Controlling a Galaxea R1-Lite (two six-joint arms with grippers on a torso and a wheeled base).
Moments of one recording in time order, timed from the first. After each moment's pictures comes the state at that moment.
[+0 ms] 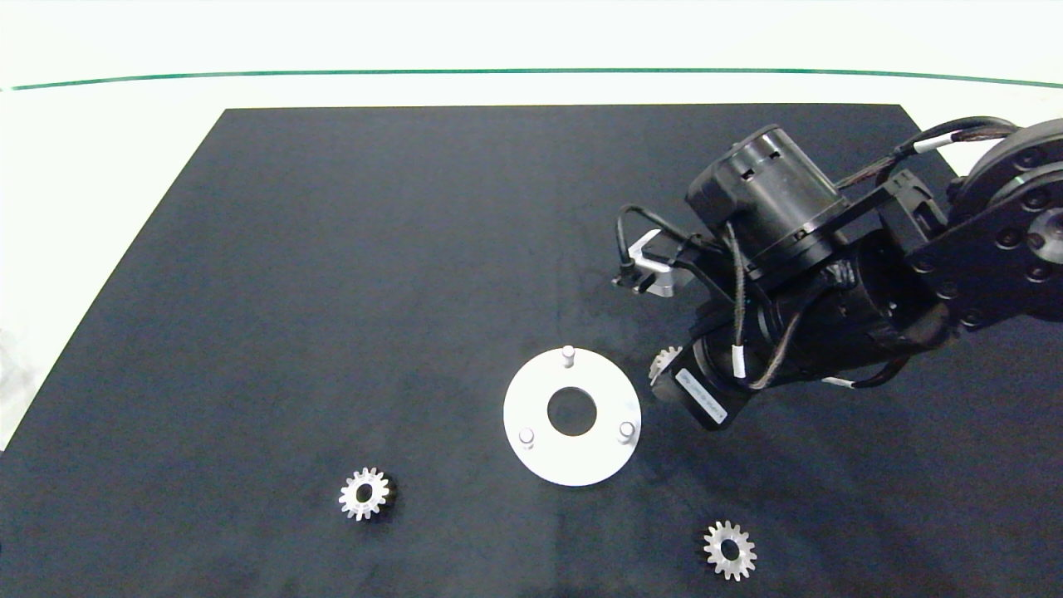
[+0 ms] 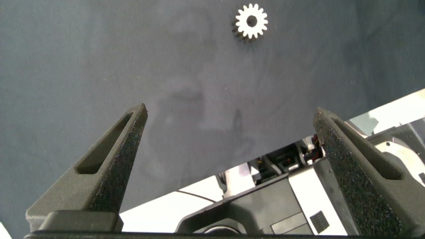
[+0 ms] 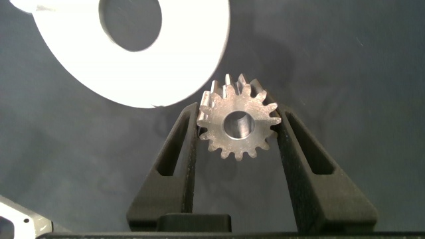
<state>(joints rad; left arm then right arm) -0.38 0.68 -0.85 0.73 0.01 0.03 0.74 1.82 -1.63 0.73 -0.27 -0.16</state>
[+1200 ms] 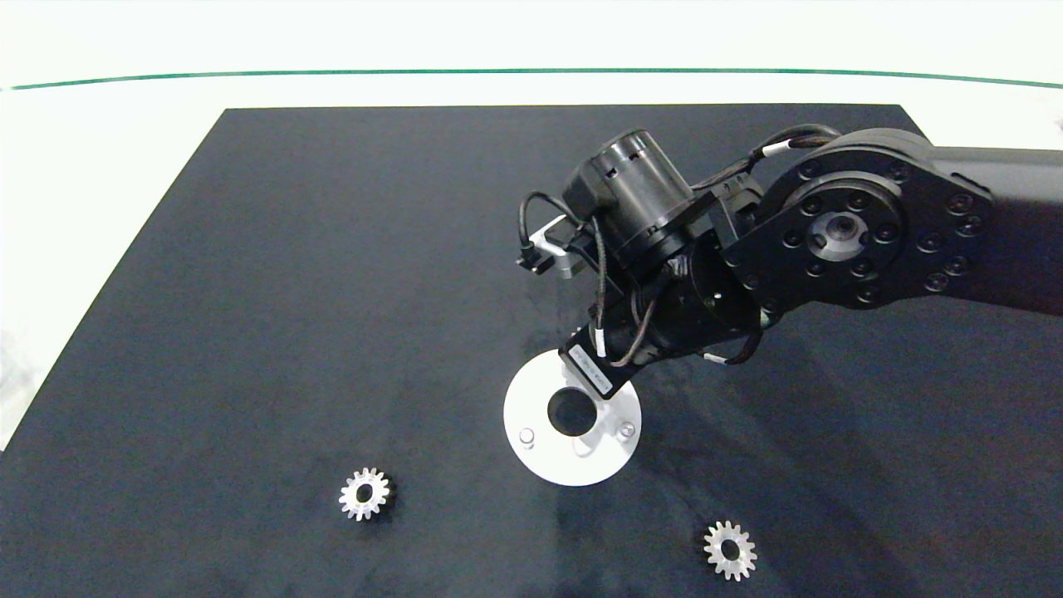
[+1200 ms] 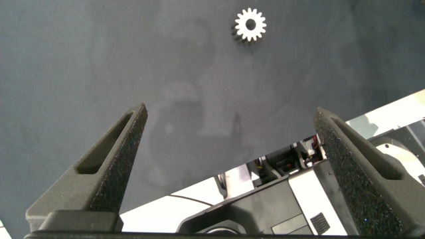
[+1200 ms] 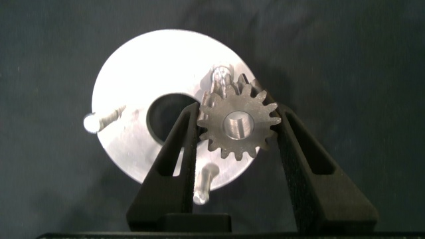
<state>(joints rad) -0.39 0.64 -0.85 0.73 0.01 0.03 0.81 2.04 -1.92 0.73 -0.30 -0.12</state>
